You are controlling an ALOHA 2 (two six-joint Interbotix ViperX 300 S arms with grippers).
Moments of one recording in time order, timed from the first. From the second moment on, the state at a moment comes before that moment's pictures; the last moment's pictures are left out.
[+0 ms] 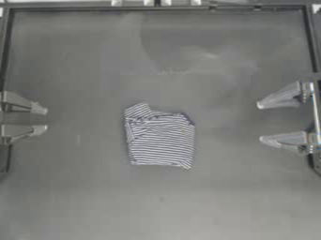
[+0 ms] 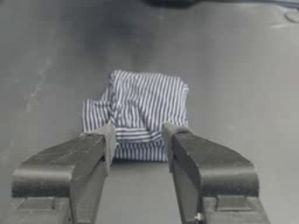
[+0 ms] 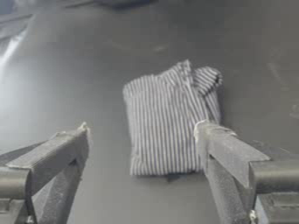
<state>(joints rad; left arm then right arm) 0.15 -1.19 1.19 -0.04 0.24 -0.01 -0.05 -0.96 1.10 -0.02 0.21 0.20</state>
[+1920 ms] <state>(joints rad) 0.16 -1.38 1.29 0.02 0.18 0.00 -0.13 -1.16 1.20 -0.08 0.19 0.21</state>
